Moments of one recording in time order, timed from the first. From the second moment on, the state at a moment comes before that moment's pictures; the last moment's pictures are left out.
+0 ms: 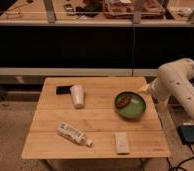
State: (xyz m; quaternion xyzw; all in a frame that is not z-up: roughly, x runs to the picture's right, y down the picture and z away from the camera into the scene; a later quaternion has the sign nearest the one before) arm 0.291 0.074 0.708 -0.18 -0.12 -0.40 0.89
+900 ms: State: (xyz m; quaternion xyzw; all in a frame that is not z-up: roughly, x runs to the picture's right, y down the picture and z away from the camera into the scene) arm 0.130 0.244 0.691 -0.26 -0.29 -0.56 0.73
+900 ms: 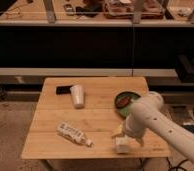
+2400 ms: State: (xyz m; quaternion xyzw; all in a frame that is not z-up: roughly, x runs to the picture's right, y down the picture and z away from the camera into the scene) arm 0.258 -0.051 0.867 -0.23 -0.03 -0.54 0.81
